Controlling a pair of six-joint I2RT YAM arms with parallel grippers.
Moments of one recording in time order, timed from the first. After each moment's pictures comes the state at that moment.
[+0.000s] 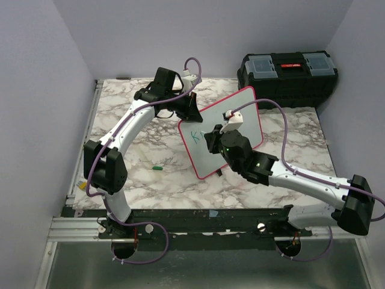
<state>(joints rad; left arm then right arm) -0.41 1.77 1.66 -0.64 0.77 -0.05 1.02 1.25 0.93 0.01 0.60 0.50</state>
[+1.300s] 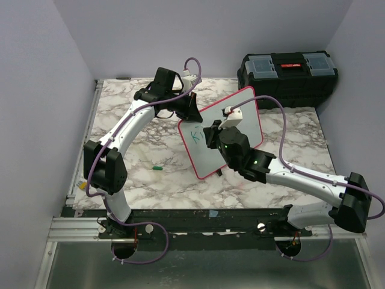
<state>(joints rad) -0.41 1.77 1.66 -0.65 0.76 -0.05 1.02 1.26 0.97 0.06 0.65 0.47</state>
